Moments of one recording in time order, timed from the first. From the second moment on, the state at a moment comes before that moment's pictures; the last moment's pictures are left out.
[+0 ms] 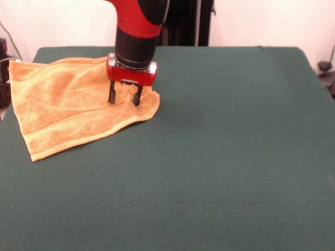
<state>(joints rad) -0.23 -0.39 -0.19 1.68 -0.16 0.22 1.57</state>
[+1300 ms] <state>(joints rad) -0.21 -0.38 -0.19 1.67 -0.16 0.21 1.57</state>
